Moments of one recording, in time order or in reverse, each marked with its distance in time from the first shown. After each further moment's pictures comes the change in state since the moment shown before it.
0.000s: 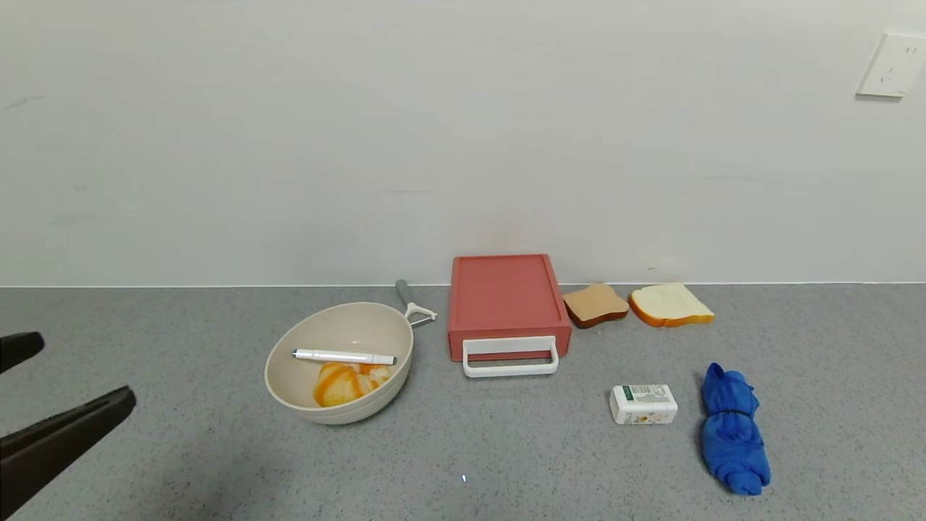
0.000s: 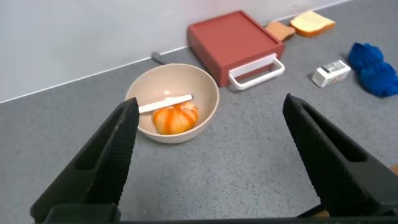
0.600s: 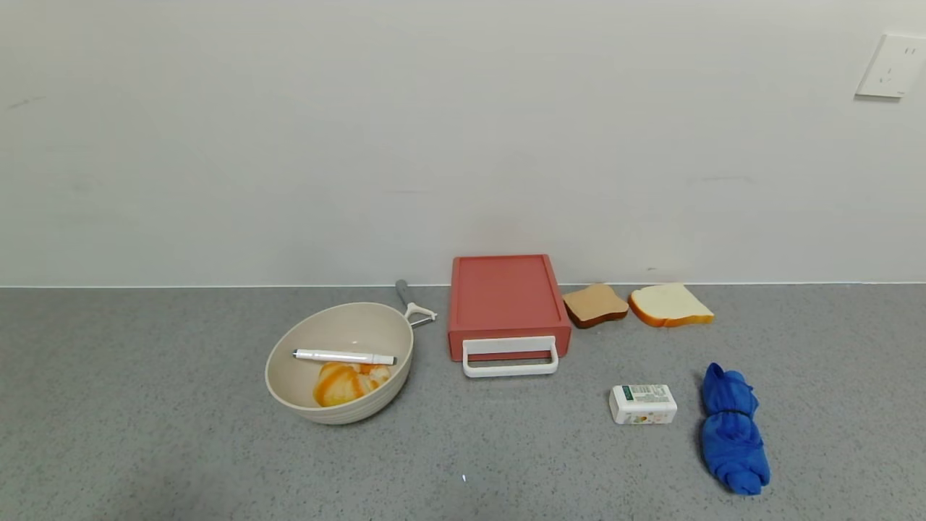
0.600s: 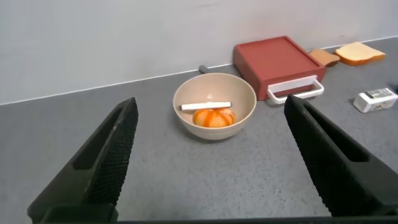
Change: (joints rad) left arm 0.135 -0.276 0.037 0.097 0.076 -0.006; right arm 0.000 0.000 0.000 0.000 0.000 0.000
